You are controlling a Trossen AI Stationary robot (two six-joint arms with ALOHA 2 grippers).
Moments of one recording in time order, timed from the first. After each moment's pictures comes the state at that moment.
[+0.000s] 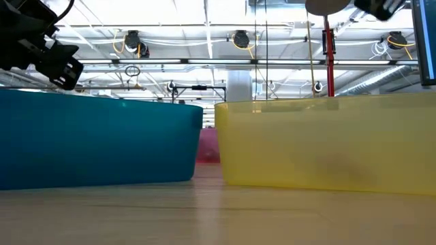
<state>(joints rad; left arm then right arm) -0.30 0.17 0.02 0.13 0.08 -0.27 0.58 0.99 0.85 -0.41 0.10 0.66</state>
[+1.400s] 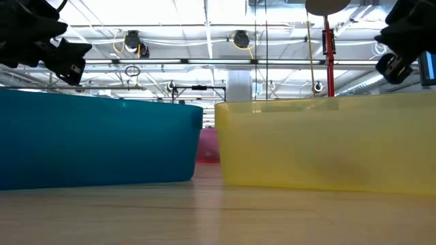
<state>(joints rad) -0.30 0.18 0.02 0.18 -0.06 -0.20 0.29 0.01 0.26 -0.39 0.11 0.61</state>
